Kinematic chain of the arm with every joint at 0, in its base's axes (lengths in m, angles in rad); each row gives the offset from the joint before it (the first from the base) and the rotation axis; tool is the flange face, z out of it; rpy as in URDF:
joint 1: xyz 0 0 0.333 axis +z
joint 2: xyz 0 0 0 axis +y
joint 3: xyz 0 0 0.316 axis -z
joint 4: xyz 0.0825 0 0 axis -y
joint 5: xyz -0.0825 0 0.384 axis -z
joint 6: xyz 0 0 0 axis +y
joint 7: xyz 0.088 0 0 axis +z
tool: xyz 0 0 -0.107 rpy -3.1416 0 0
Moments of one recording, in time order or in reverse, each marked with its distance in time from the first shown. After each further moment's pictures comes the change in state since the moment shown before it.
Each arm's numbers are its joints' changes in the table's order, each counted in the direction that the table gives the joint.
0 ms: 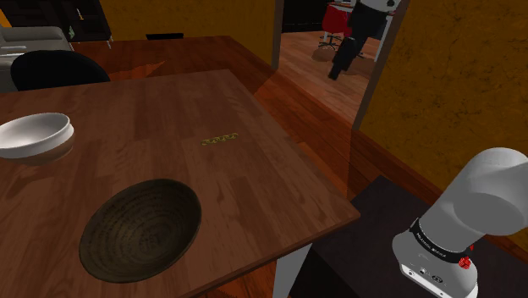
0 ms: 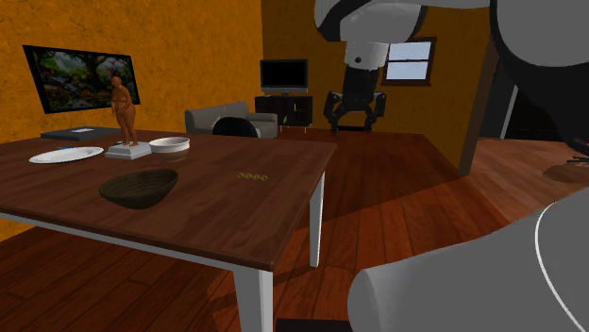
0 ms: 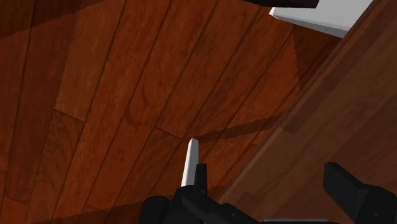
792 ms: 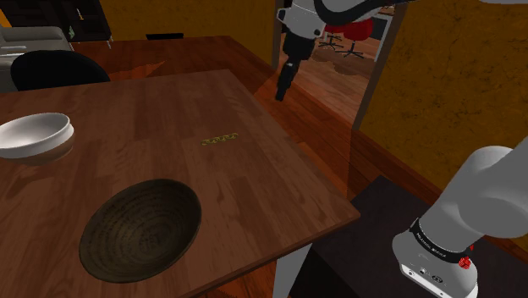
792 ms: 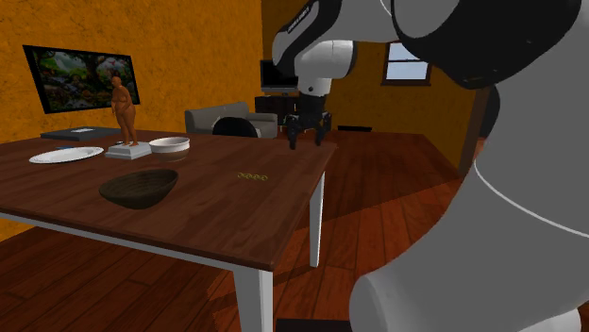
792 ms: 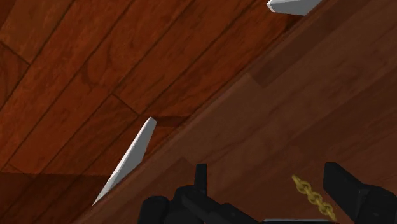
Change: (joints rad) arm 0.104 0.370 -0.091 0.164 -0.021 -0.178 0.119
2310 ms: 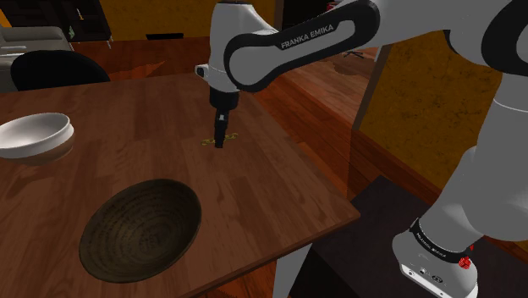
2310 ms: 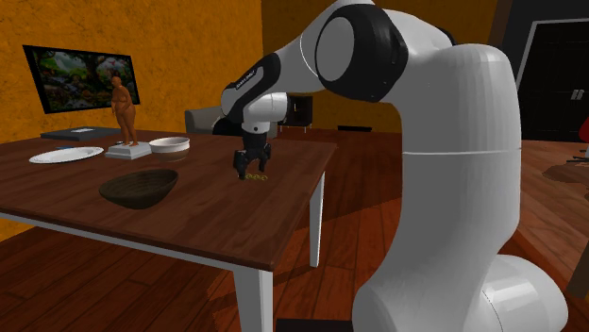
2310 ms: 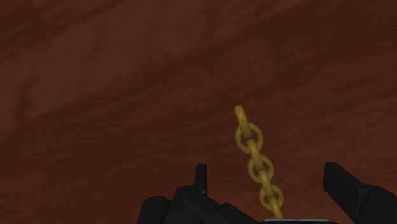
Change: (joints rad) arm 0.142 0.518 -0.130 0.315 0.102 -0.149 0.092
